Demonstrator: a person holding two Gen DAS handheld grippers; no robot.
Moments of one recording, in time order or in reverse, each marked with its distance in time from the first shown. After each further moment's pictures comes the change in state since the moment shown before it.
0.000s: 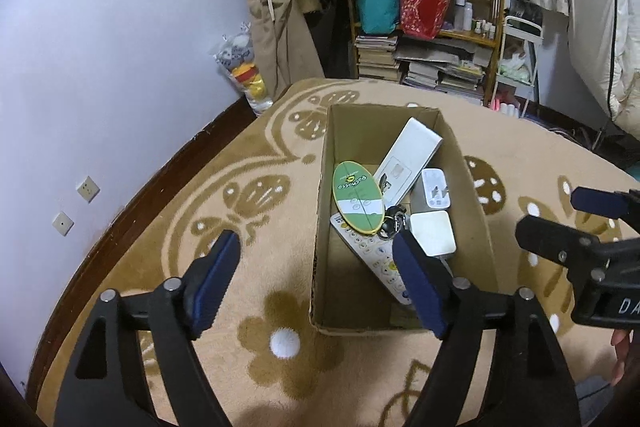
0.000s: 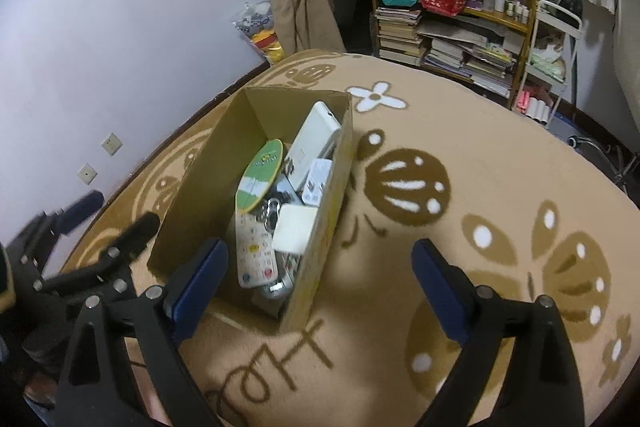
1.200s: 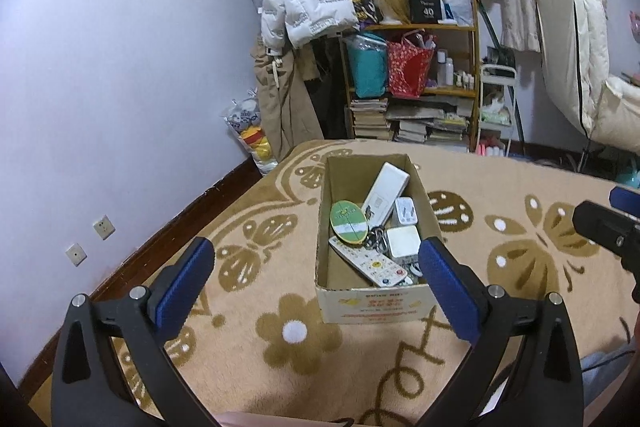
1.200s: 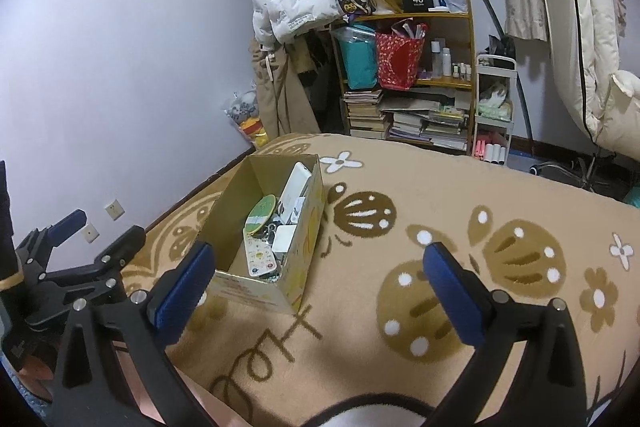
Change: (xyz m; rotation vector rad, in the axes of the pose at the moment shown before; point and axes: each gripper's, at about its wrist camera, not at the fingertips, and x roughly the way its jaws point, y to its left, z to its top) left arm -0.105 -0.005 -0.048 0.030 -0.250 0.010; right arm -0.125 -0.002 -0.083 0.073 -0.352 -0.064
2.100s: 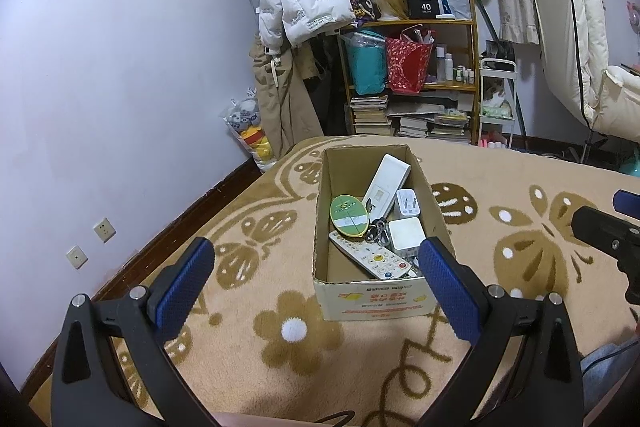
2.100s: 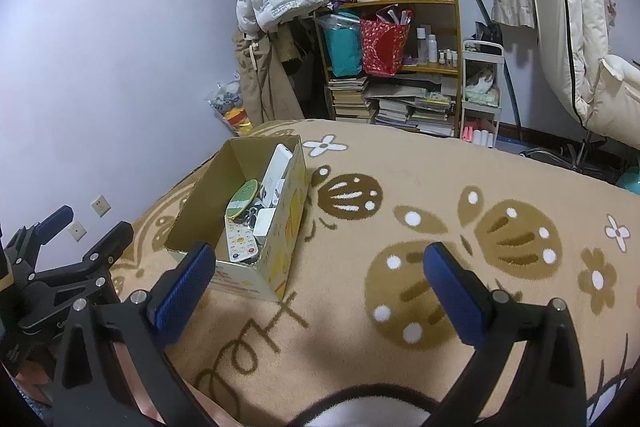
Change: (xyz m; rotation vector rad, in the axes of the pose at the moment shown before) left arm 0.010 -0.003 -0.015 0.008 -0.008 0.008; right arm 0.010 -0.005 -0.017 0.021 0.032 -0.052
